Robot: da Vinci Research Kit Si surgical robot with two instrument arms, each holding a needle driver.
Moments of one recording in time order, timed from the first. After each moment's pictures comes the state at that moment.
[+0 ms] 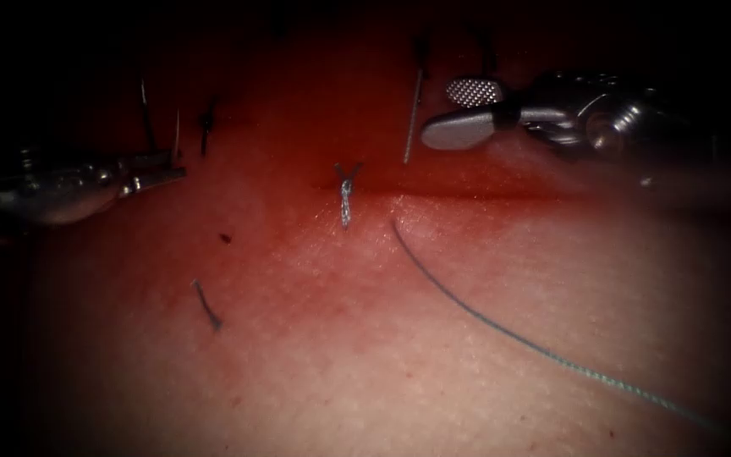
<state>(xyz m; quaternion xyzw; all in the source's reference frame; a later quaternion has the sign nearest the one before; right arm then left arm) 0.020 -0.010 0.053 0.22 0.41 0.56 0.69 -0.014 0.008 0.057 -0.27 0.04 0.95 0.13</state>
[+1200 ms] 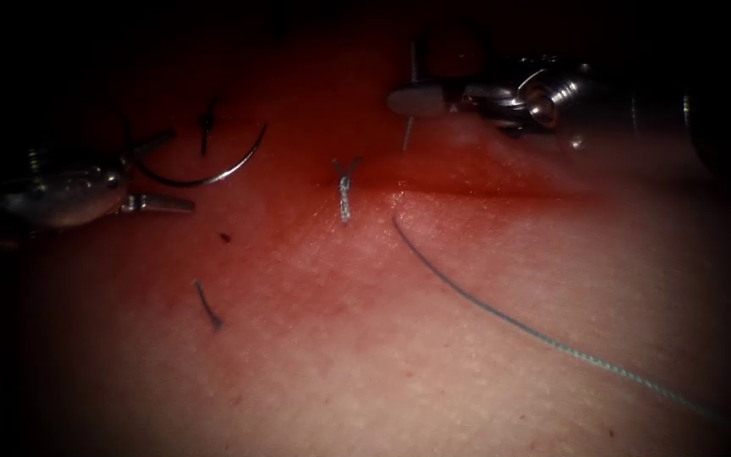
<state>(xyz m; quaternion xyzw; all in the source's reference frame) 0.022 -0.007 0.055 0.20 0.41 0.58 0.67 -0.015 0.008 0.056 -0.27 0.03 0.95 0.13</state>
